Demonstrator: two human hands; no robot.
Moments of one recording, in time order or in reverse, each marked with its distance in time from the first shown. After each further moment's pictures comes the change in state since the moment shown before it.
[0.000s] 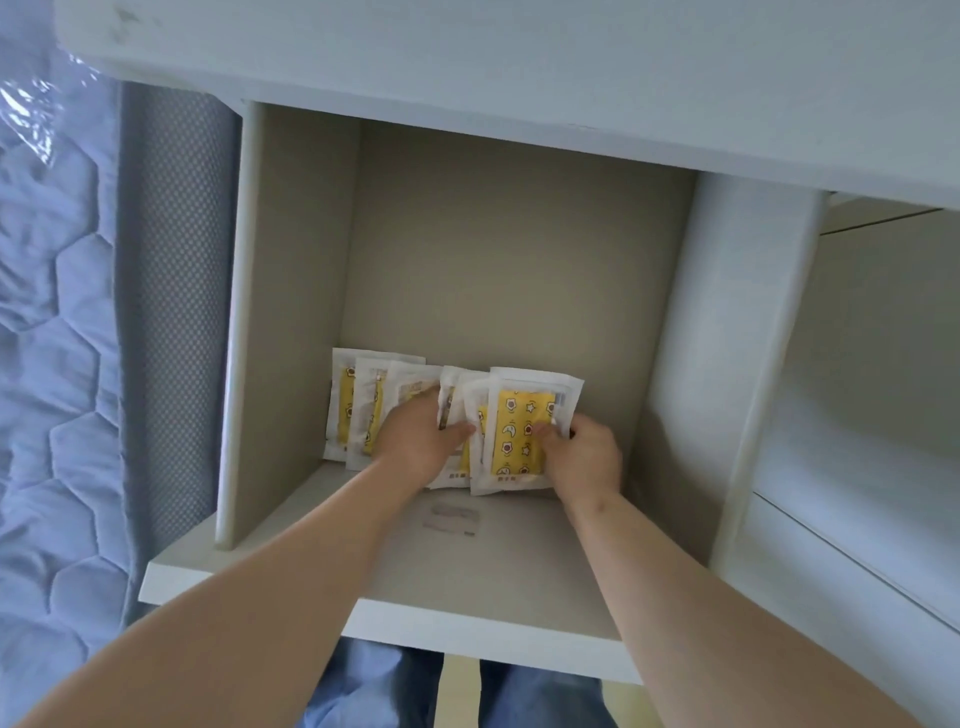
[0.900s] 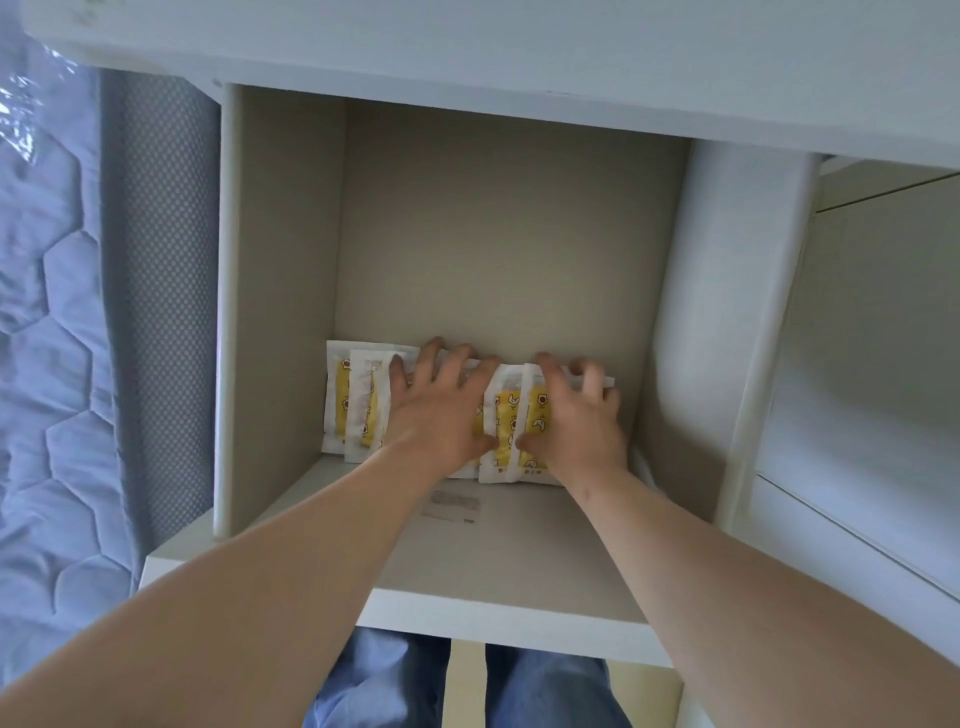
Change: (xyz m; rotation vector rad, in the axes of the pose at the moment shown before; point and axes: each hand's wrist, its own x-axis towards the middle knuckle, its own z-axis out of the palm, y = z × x) left_hand 0.005 0.019 0.011 0.668 0.045 0.322; right_hand 0.004 -0.008 -0.019 -0.646 -0.038 -0.340
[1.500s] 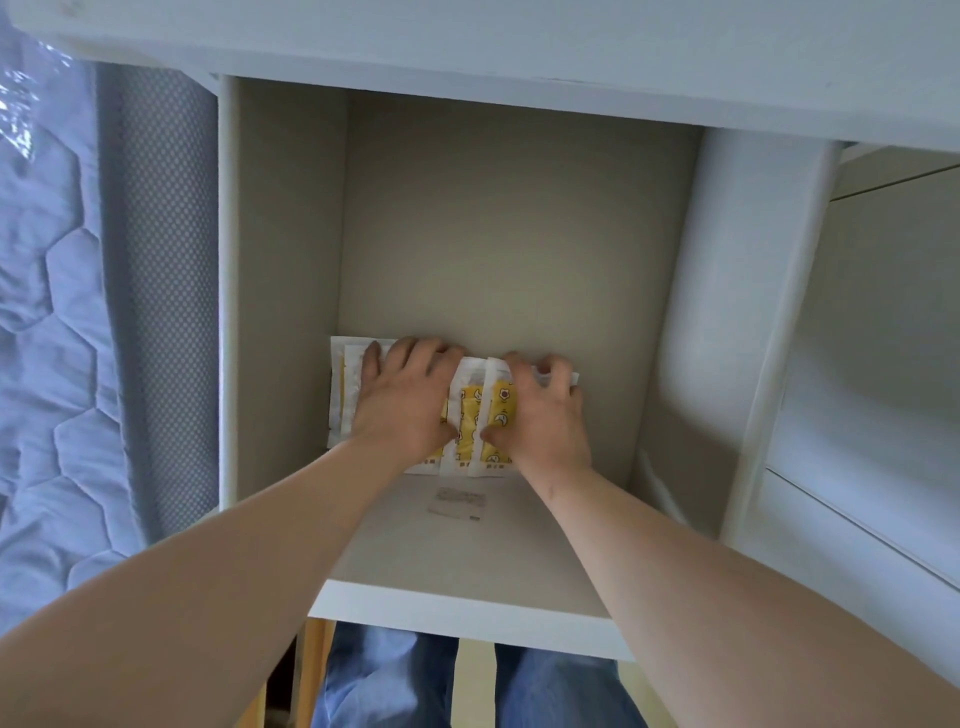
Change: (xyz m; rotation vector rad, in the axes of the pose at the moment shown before) left_hand -0.001 -0.038 0.002 0.041 0.083 0.011; right_hand 0.001 -0.030 0.024 0.157 -0.023 -0.070
